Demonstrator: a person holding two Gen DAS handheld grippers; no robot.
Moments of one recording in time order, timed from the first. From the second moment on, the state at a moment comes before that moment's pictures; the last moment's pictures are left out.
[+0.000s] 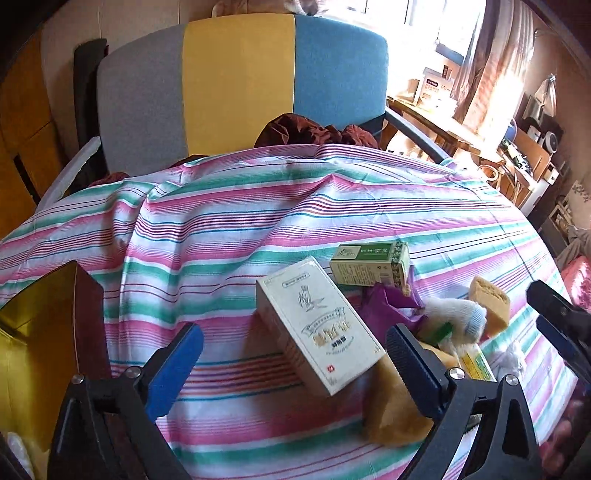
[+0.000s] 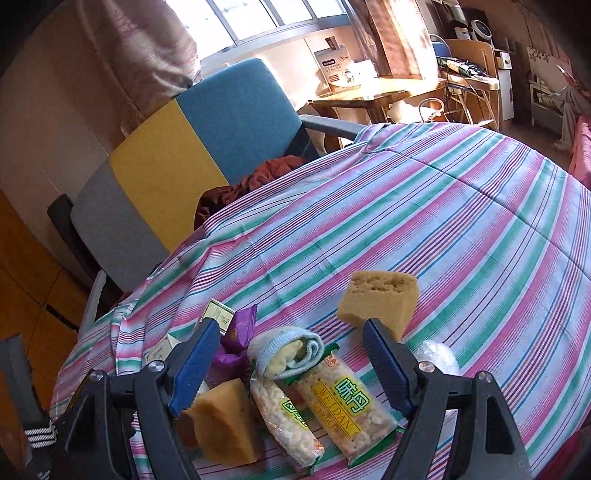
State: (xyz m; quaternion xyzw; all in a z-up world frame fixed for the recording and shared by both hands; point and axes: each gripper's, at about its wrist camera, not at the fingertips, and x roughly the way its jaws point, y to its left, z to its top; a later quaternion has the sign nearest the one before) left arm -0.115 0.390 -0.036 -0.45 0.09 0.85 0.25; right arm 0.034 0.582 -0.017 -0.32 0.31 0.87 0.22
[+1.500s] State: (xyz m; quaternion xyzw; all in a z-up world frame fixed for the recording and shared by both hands) left arm -0.045 0.290 -0.064 -0.45 0.09 0.83 0.33; right arm -0.192 0.488 -0.078 -0.65 -0.15 0.74 0.01
